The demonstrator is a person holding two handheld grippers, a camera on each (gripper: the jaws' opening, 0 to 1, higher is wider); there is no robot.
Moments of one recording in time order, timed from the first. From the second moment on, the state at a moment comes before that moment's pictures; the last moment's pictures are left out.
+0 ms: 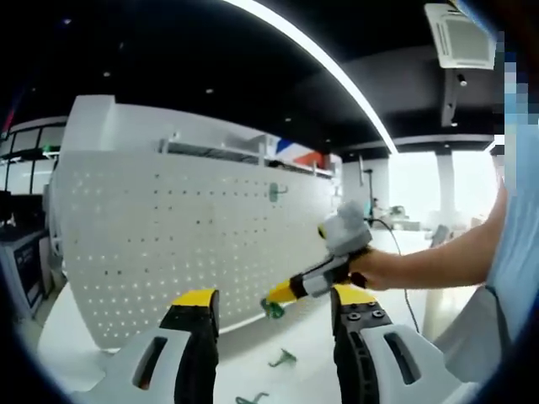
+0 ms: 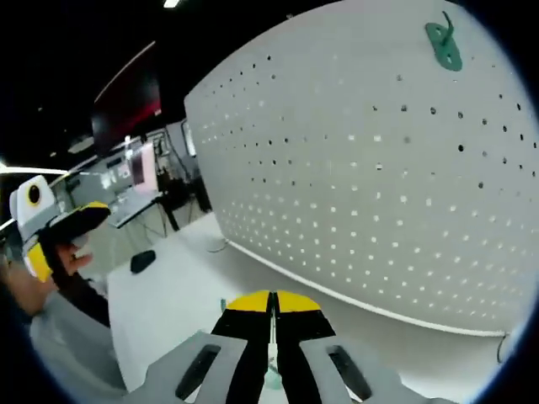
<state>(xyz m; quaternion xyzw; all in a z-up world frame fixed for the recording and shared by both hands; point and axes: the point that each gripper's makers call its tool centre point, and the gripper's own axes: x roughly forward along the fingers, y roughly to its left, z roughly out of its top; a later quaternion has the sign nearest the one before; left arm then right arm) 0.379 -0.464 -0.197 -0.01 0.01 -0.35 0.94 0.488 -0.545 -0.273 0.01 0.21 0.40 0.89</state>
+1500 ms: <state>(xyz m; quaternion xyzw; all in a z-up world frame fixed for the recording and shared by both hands) 0.338 -0.529 -0.157 0.05 -0.02 -0.51 0.86 0.382 -0.542 -0.160 0.06 0.07 0.64 0.76</state>
